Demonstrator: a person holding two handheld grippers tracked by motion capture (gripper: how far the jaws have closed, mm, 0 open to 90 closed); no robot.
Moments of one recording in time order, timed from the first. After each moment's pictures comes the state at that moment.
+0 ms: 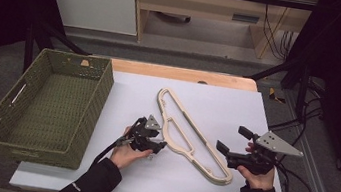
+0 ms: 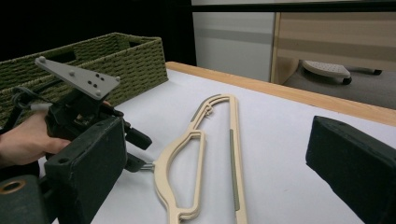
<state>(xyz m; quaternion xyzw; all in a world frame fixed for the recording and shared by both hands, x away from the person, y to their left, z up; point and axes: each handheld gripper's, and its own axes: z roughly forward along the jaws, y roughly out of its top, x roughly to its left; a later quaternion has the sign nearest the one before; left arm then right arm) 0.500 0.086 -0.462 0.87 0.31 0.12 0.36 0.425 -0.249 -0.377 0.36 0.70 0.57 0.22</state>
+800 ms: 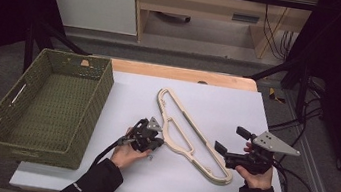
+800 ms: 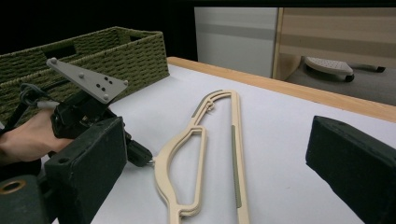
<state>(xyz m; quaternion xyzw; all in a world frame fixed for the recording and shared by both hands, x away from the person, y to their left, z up) 0.504 0.085 -0.468 0.89 0.30 0.09 0.34 0.427 -0.245 -0.380 0.36 0.71 0.57 0.22</state>
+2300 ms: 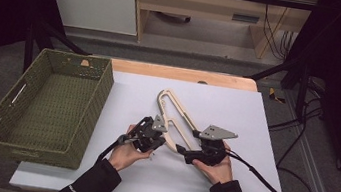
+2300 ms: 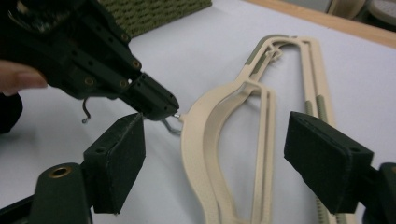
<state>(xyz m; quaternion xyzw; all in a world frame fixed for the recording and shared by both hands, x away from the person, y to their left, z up) 0.484 0.073 -0.424 0.90 0.27 0.13 0.32 0.461 -0.149 -0.424 0.32 0.80 0.48 0.15</state>
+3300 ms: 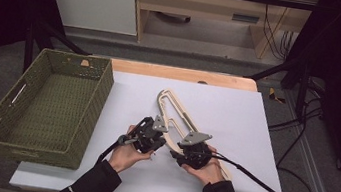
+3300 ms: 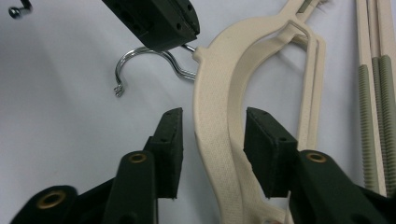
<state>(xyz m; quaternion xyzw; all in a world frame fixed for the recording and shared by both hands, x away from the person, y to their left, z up) 0.479 0.072 -0.418 0.90 0.28 0.12 0.32 0.466 -0.118 -0.458 0.28 0.87 0.37 0.15</state>
